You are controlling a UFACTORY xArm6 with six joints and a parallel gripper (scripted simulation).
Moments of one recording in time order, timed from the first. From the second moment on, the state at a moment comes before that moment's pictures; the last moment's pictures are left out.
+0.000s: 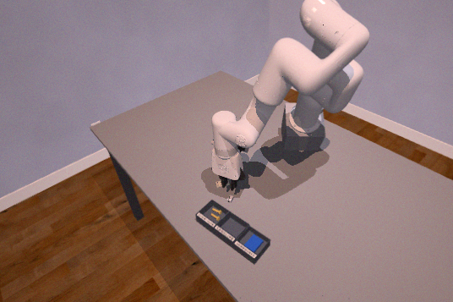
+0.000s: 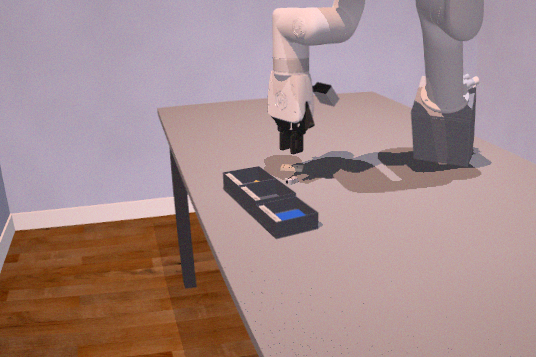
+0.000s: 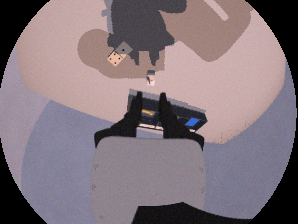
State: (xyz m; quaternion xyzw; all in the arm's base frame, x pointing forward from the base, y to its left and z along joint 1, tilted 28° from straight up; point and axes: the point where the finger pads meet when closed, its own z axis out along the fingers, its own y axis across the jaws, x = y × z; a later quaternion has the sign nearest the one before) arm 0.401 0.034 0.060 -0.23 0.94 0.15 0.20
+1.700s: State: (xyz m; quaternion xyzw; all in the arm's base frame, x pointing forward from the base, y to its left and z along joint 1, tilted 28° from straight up) arm 0.422 0.059 -0.002 -0.23 0.94 0.15 0.20
